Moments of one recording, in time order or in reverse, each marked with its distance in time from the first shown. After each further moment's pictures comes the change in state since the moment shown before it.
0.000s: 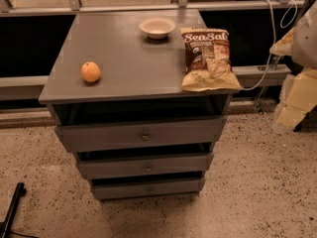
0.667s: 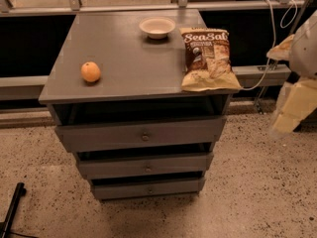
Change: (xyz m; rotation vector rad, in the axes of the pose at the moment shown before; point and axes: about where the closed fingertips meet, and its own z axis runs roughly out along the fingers) arm 0.000 0.001 0.013 0.023 -0.040 -0.020
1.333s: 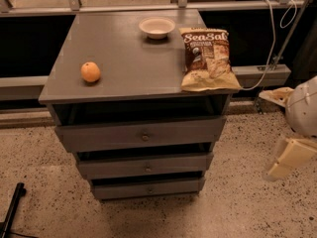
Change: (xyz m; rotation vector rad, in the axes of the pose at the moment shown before) arm 0.026 0.051 0.061 -0.002 -0.144 -0.040
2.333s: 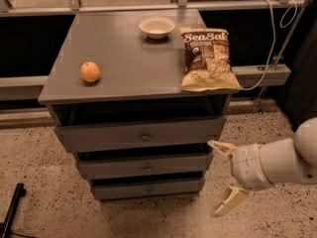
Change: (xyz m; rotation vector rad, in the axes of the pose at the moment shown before) arm -0.011 0.069 0.165 -0.126 -0.351 -0.045
